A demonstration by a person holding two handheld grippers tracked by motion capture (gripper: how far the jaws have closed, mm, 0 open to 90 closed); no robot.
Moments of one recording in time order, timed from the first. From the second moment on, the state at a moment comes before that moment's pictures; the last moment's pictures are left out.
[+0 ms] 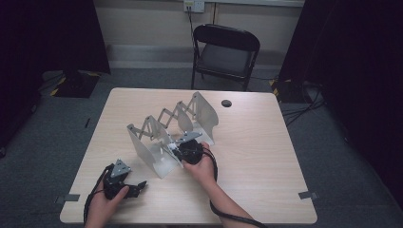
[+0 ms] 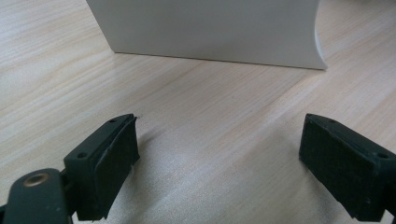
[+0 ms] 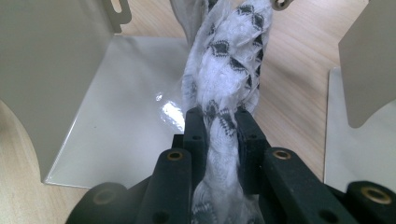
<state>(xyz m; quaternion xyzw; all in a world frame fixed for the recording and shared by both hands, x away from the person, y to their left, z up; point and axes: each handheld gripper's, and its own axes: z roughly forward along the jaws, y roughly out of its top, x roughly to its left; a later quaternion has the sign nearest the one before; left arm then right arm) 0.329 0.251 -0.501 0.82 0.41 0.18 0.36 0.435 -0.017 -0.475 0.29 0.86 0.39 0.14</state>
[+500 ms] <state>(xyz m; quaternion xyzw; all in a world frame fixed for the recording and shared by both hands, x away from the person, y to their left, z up) 0.329 0.251 -0.501 0.82 0.41 0.18 0.36 0.440 -0.033 -0.434 0.30 0.84 0.42 0.16</state>
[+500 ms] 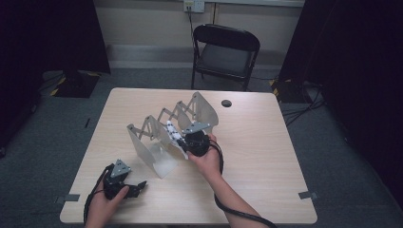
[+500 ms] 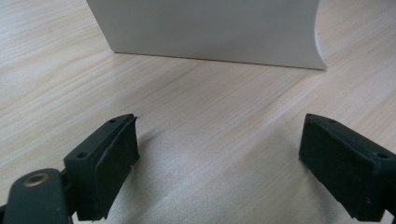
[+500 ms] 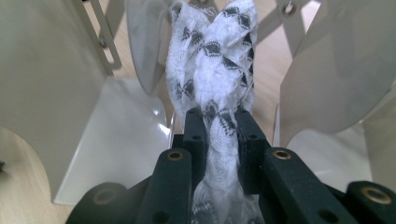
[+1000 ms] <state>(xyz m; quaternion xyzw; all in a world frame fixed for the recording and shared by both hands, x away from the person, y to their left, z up) 0.329 0.251 -0.501 0.82 0.41 0.18 0.36 0.440 -0.013 -0.397 0.27 0.83 0.45 0.17</state>
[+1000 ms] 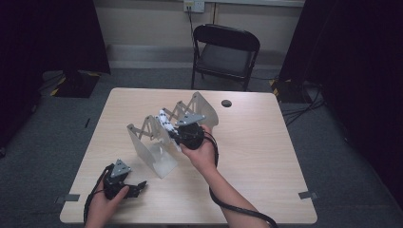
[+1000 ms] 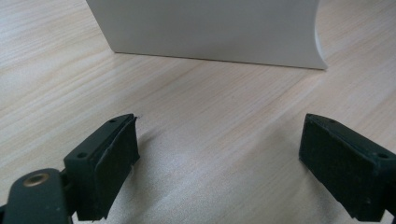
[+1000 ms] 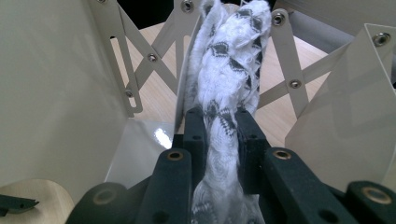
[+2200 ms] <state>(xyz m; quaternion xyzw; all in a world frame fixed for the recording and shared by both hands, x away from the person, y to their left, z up) 0.329 0.251 -0.501 0.82 0.41 0.18 0.36 0.439 -0.013 -0.477 0.29 0.86 0.40 0.12</state>
